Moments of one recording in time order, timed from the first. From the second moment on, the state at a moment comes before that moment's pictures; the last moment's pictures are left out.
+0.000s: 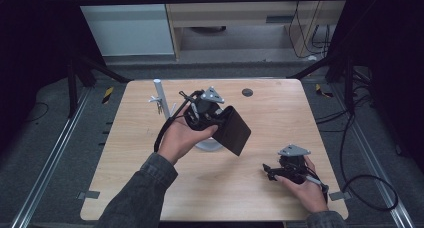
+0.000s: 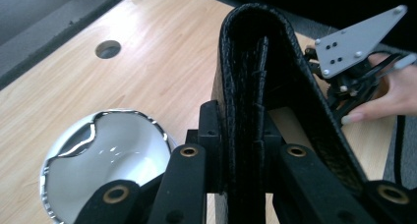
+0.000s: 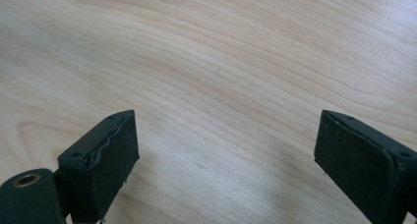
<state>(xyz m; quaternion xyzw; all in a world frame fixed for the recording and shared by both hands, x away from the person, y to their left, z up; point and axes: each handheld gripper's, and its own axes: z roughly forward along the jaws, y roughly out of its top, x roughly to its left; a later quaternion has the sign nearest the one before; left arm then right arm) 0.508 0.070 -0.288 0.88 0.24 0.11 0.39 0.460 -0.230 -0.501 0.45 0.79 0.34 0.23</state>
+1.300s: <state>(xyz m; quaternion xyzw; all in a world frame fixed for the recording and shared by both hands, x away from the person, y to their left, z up) 0.518 0.121 -0.238 0.86 0.29 0.17 0.38 0.471 -0.238 -0.513 0.51 0.76 0.33 0.22</state>
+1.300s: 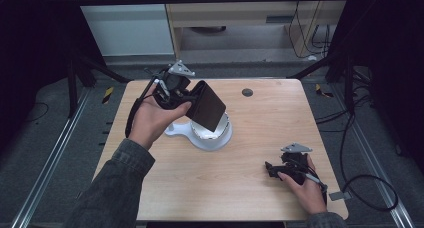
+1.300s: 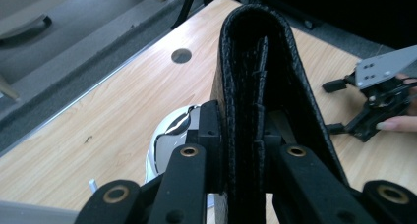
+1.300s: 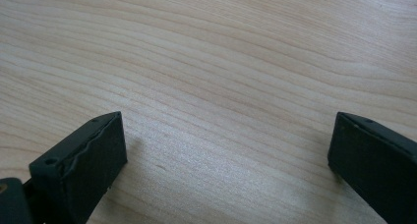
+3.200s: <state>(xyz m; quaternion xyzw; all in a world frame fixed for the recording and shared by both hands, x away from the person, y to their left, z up) 0.571 0.109 -0.315 0.84 0.36 0.20 0.35 0.468 -0.238 -0.513 0.51 0.77 0.33 0.22</state>
